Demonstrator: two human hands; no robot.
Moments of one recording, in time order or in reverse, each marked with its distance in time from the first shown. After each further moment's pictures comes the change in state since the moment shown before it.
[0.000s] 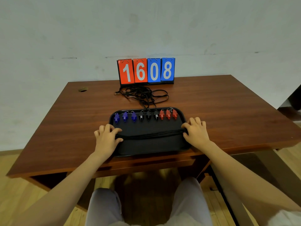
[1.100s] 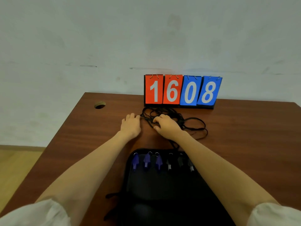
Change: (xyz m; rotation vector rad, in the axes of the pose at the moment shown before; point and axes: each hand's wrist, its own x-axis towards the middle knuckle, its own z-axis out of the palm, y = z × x) left_hand 0.264 -0.042 0.022 -0.002 -0.289 -0.126; right_hand 0.301 -0.167 0.020 0.329 -0.227 -0.344
